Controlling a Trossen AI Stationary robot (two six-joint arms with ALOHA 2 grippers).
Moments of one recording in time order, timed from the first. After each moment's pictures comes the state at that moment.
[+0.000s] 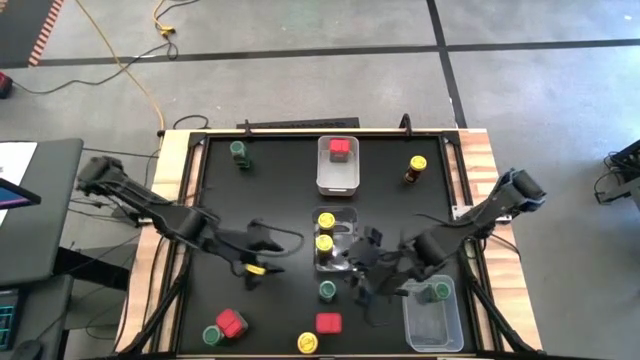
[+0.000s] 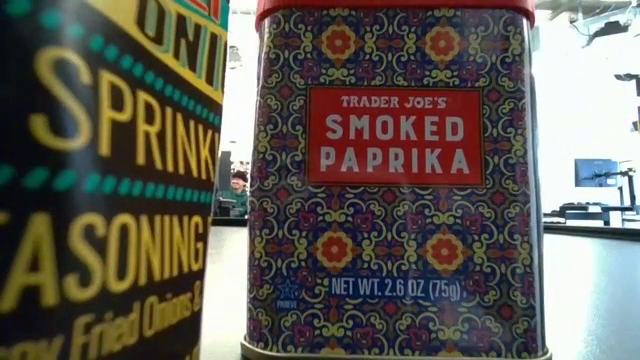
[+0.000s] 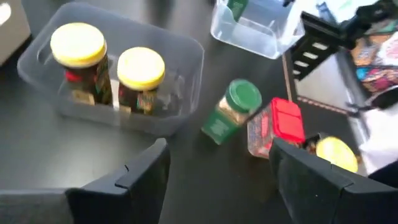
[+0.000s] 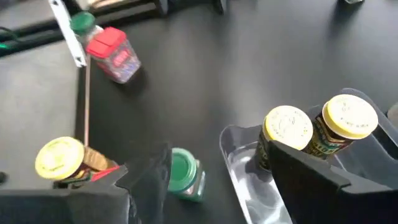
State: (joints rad) left arm -0.48 1.14 0.88 -0.29 -0.28 -0.60; right arm 0.53 1.63 1.41 -0.58 0.49 0.63
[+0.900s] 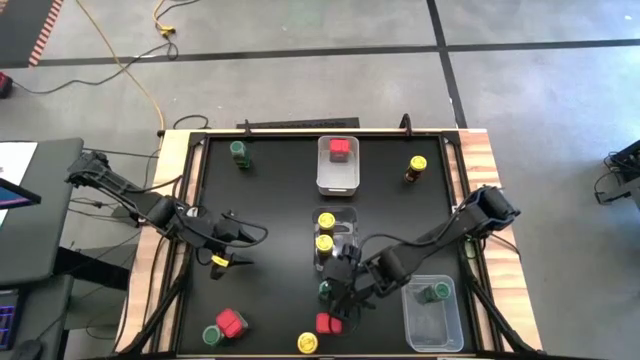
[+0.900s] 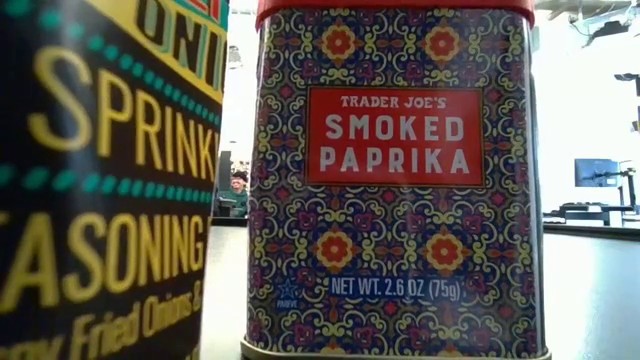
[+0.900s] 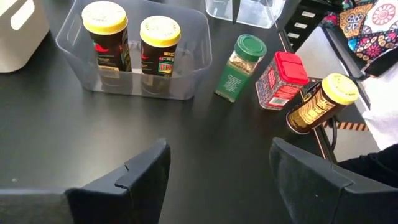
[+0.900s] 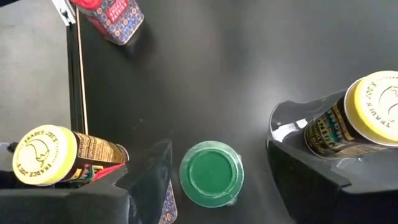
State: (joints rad) left arm -0.50 0.80 0.66 -0.40 -0.27 -0.45; right arm 0.50 1.88 1.55 -0.59 0.34 0.71
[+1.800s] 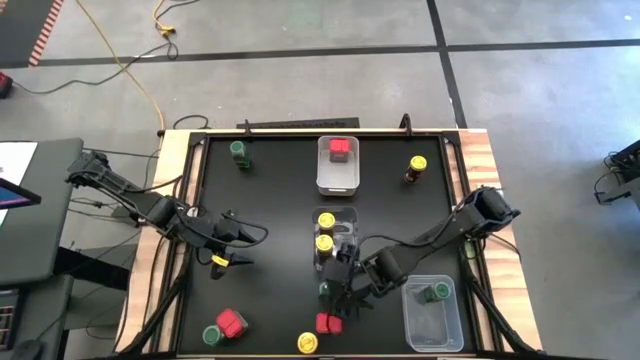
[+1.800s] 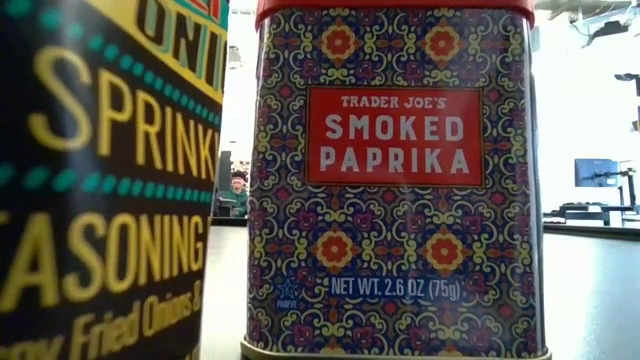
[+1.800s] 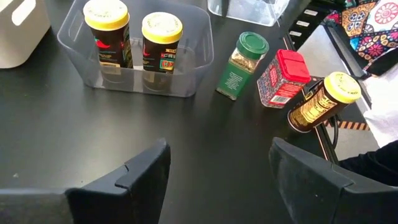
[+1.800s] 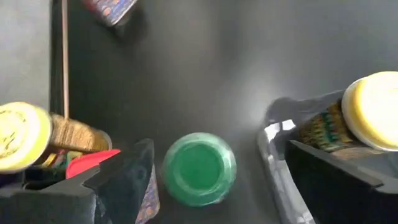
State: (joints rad) left arm -0.50 0.80 0.66 -0.41 -0.27 -0.47; right arm 0.50 1.90 1.55 -0.59 0.34 0.62
